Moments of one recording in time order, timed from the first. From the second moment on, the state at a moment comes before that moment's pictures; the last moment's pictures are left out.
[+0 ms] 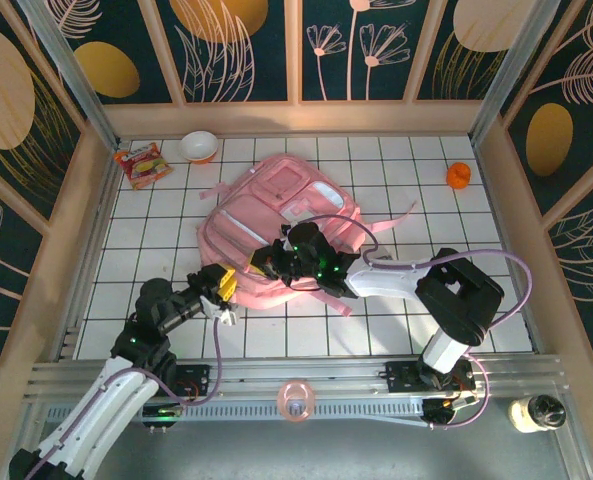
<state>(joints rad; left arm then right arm) -0.42 0.37 0.12 0.01 0.42 1.39 0.97 1.66 0.86 0.39 -0.33 1.46</state>
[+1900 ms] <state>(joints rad) -0.53 0.61 0.10 0.34 0.30 1.35 0.97 1.66 0.83 0.50 -0.34 1.50</state>
